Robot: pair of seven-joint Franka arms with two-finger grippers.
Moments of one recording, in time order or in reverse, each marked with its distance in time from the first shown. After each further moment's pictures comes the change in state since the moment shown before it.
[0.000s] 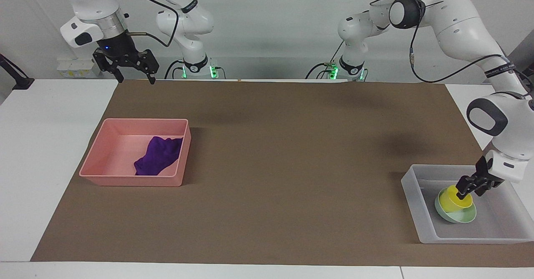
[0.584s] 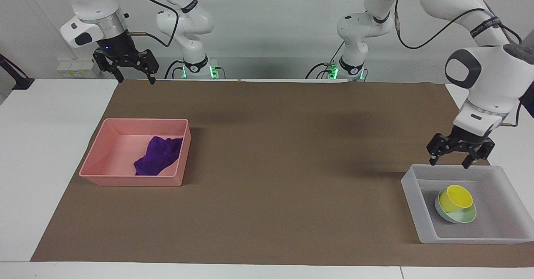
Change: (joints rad) left arm -0.152 -0.390 -0.007 -0.281 0.000 -0.120 0.082; right arm 0.000 0.000 0.000 0.000 0.000 0.000 0.000
